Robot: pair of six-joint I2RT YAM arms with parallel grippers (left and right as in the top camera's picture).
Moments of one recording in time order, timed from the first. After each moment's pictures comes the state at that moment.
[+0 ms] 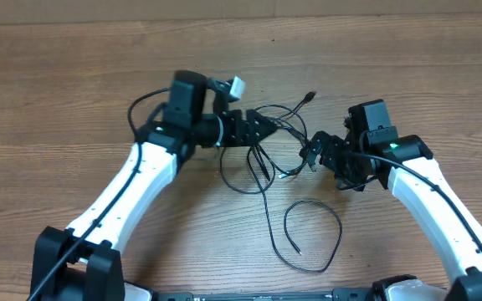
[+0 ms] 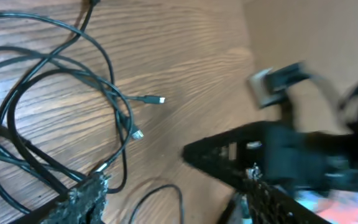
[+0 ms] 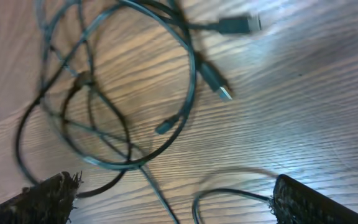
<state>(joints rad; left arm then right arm) -0.37 1.59 1.11 -0.30 0.76 -0.53 0.22 1.41 0.98 -0.77 -0.31 0.69</state>
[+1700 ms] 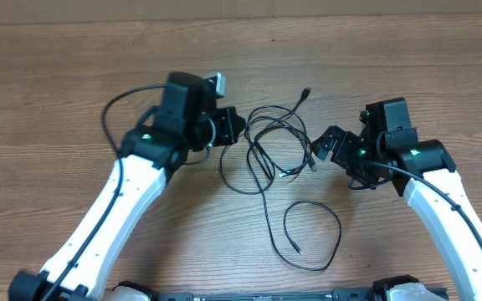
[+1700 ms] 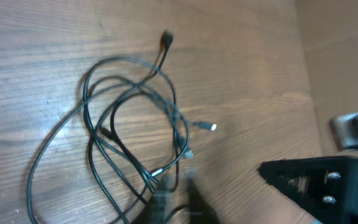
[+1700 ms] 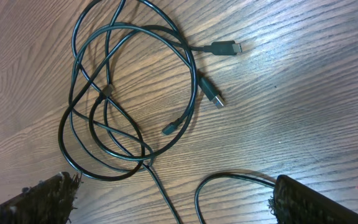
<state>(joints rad) -0.36 1.43 1.16 -0.50 0.43 -0.55 0.18 1.31 1.01 -0.85 -0.27 0.68</state>
